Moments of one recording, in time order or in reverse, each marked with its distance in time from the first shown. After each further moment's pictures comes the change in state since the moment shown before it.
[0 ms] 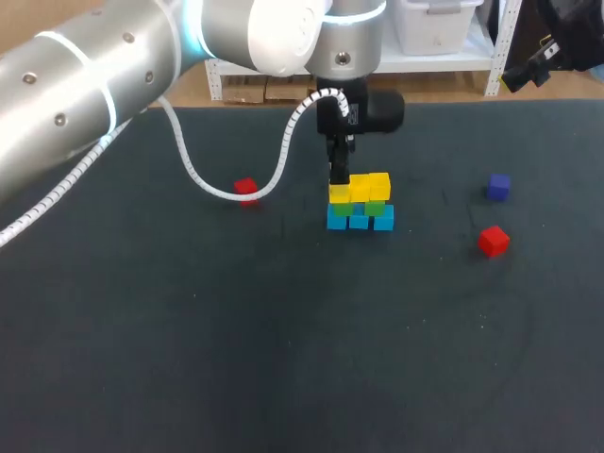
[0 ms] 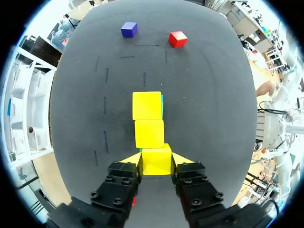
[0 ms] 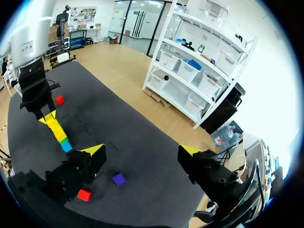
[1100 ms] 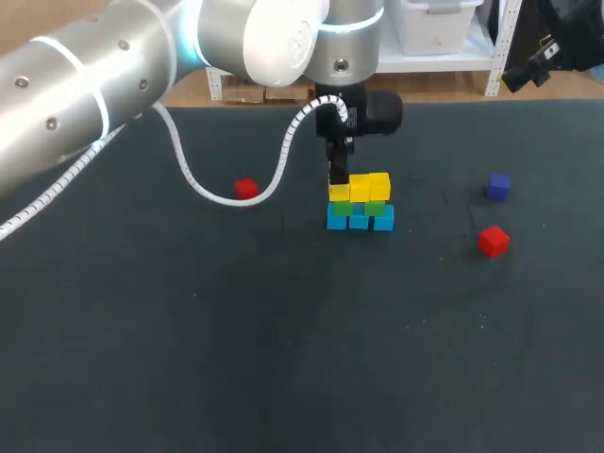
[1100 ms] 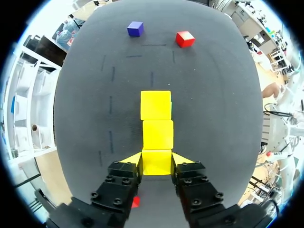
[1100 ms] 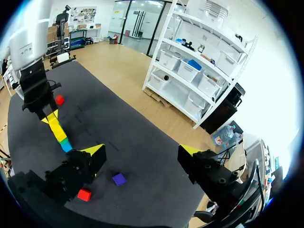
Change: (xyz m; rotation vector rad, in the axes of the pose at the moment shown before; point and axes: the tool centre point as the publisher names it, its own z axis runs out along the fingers) left arm 0.000 0.009 0.005 -0.050 -0.011 -0.015; right arm 0.000 0.000 0.000 0.000 0.000 0.000
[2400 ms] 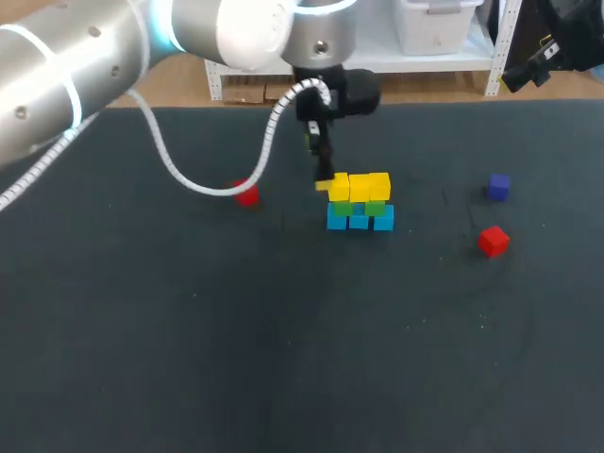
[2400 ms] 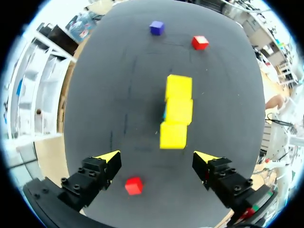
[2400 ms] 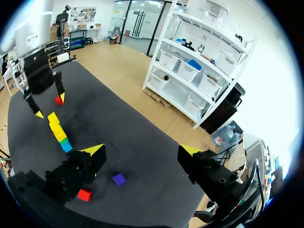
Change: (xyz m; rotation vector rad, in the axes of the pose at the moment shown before) left arm 0.034 0.019 -0.021 -0.034 -0.009 -0.131; right arm 0.000 0.000 0.000 0.000 0.000 0.000
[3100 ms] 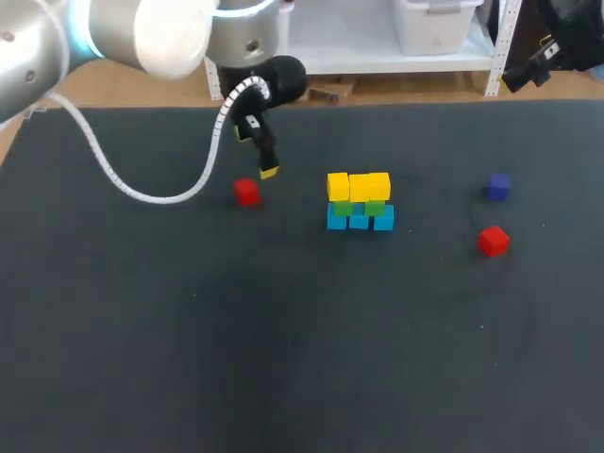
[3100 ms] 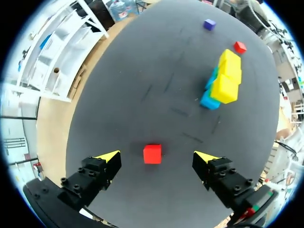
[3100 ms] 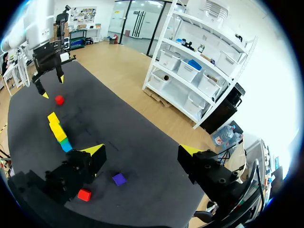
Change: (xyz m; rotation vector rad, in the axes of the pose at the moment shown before) left arm 0.087 0.044 0.007 -0.087 -0.009 -0.309; right arm 0.000 0.000 0.000 0.000 0.000 0.000
